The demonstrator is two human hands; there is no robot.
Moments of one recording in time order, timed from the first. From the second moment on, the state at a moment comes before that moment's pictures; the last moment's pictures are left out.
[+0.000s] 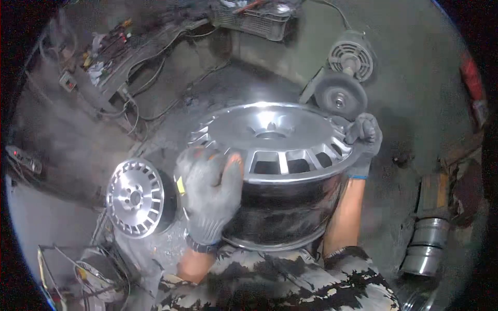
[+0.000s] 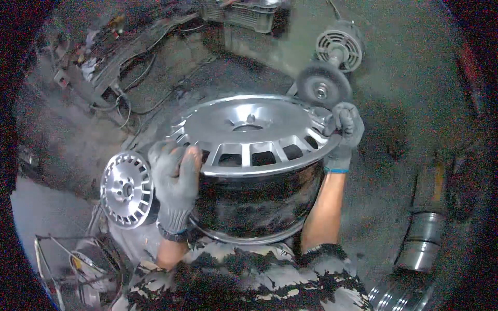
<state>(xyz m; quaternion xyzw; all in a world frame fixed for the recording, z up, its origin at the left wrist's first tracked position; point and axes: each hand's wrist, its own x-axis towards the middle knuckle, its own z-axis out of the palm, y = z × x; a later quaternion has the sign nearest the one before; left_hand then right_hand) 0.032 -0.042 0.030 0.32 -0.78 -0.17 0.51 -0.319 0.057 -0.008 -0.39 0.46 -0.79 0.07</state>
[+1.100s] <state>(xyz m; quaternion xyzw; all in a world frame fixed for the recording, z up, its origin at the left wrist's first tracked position) 0.031 -0.057 0.013 0.28 -0.77 -0.22 0.53 -0.321 0.068 -0.022 -0.37 0.55 -0.75 -0.01</state>
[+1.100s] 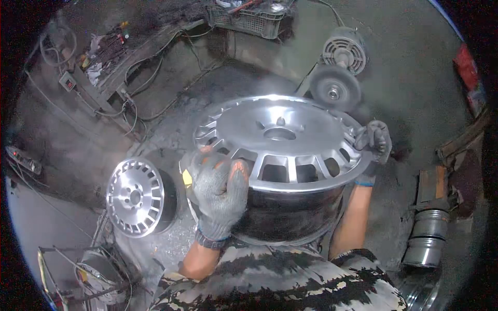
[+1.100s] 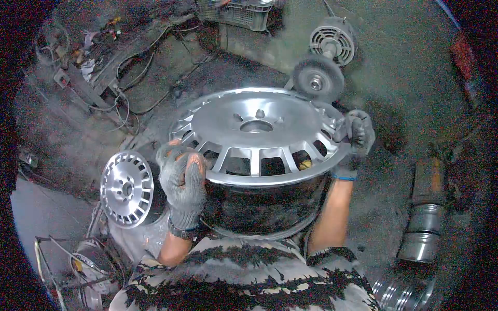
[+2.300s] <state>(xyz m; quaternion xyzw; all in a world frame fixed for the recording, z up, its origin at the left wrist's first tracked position) 0.055 -0.089 -0.036 0.24 -0.71 -0.29 0.59 -0.291 0.133 -0.007 -0.35 0.52 -0.78 0.05</state>
